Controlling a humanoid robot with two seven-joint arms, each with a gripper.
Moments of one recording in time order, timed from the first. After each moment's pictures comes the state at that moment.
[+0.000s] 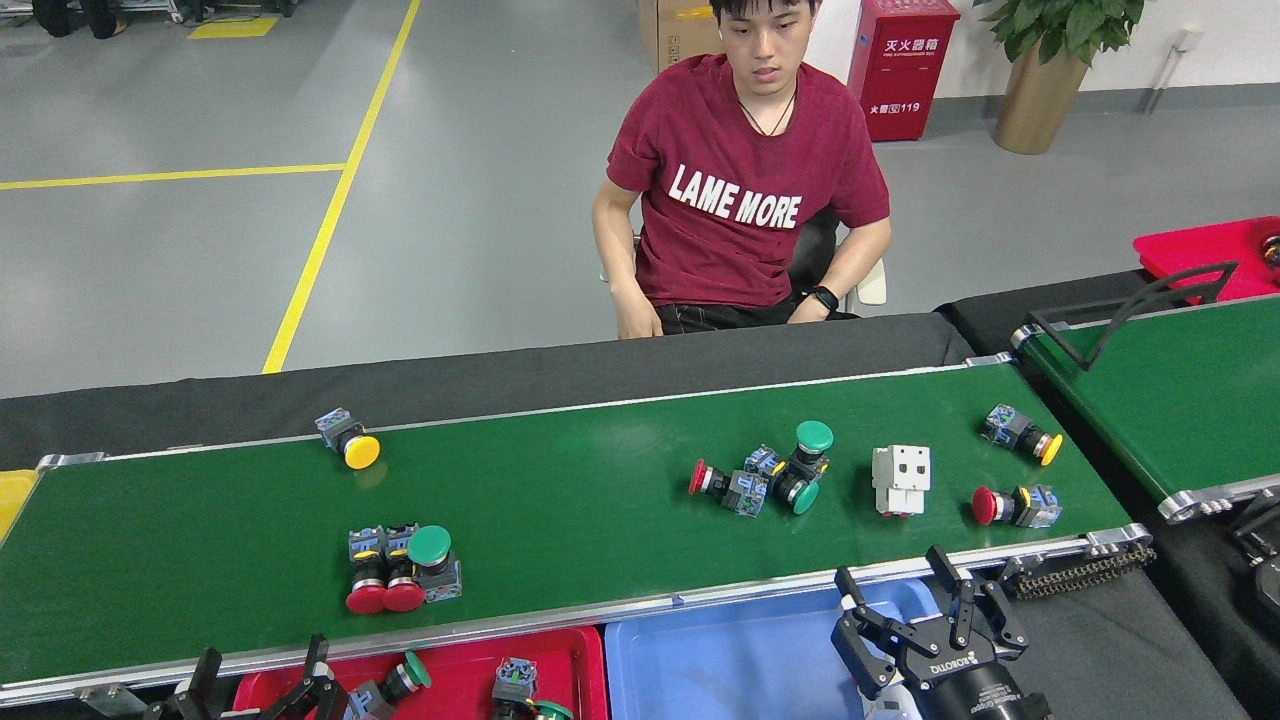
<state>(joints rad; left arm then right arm) 0.29 -0.04 0.25 -1.77 -1.63 -0.19 0.04 0.13 -0.19 0.23 -1.74 1.24 0.06 0.00</state>
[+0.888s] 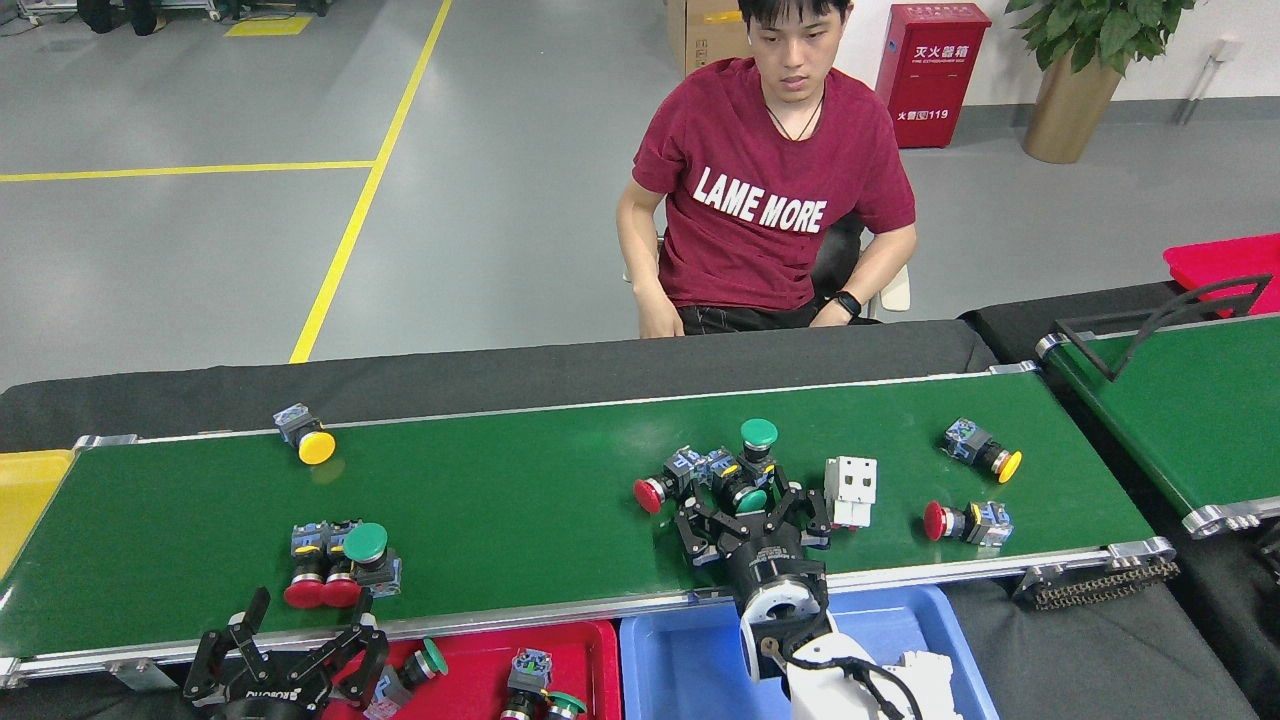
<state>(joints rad) 0.11 0.01 0.22 -1.57 -1.67 -0.18 0.00 -0.46 0.10 0.56 -0.96 1.23 0.36 0.02</state>
